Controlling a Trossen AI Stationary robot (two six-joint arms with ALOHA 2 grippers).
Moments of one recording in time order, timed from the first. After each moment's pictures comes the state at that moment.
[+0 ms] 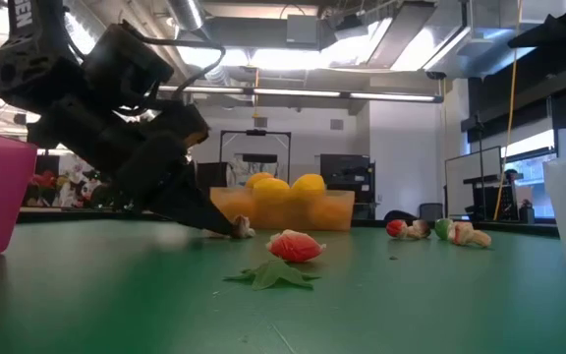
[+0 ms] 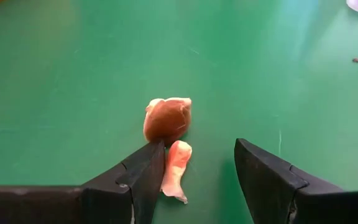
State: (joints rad) left arm -0.15 1.78 0.44 0.71 -0.31 -0.35; right arm 0.96 0.51 0.97 -1.34 1.08 1.31
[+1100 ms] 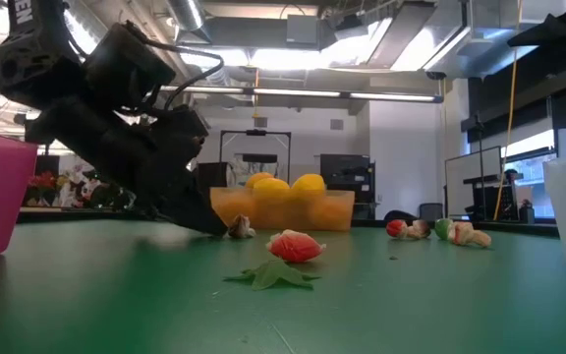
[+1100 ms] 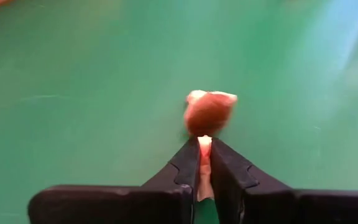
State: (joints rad) left arm -0.16 1.75 0.45 0.62 -0.41 -0.50; right arm 0.96 0.51 0.97 -1.33 1.08 1.30
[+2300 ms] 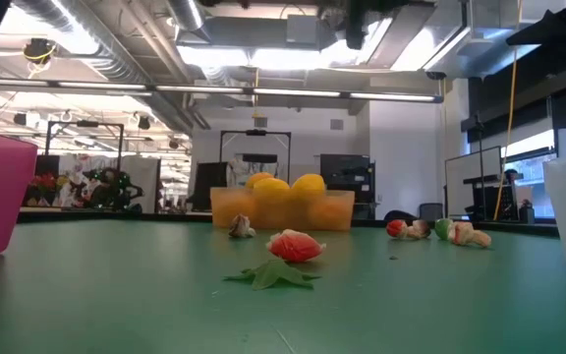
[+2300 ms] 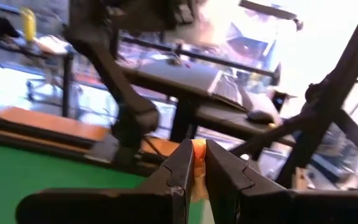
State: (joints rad) left arm -0.19 2.01 1.43 0.58 -0.24 -0.24; right arm 0.96 0.51 0.97 -1.33 1.07 1.18
